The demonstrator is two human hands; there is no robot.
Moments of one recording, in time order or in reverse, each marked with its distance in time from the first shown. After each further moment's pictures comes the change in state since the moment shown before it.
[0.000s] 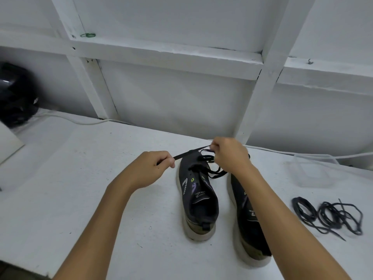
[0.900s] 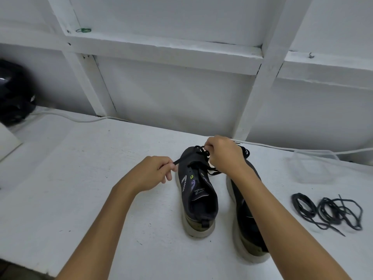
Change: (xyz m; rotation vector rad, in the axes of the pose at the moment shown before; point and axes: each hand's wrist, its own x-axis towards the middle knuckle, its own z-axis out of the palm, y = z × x) left_hand 0.007 -0.014 0.021 -0.053 -0.102 -0.055; right_hand -0.004 -0.005 0.015 0.042 0.023 -0.089
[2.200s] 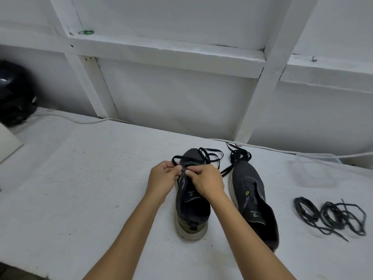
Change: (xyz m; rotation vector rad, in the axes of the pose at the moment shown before) left_hand 0.035 -0.016 0.071 -0.833 0.418 -0.259; right_hand -0.031 -0.025 0.071 0.465 -0.131 0.328
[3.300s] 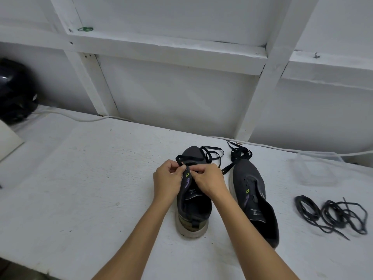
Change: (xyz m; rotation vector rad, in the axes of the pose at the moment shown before) left_hand -0.014 -0.007 0.016 0.262 0.174 0.192; right_hand 0.007 0.013 0.006 0.131 -0.035 0.011
